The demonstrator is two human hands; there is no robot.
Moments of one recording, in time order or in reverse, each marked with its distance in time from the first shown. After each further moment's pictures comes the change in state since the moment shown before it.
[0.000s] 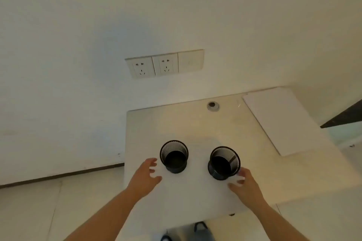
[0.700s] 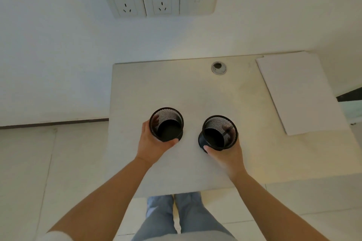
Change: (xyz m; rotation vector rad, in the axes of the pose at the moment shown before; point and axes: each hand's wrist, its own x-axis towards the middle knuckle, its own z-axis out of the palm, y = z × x) left_hand 0.027 0.028 0.065 -0.408 0.295 -0.027; right_hand 0.034 -0.021 0.029 0.193 0.105 -0.161
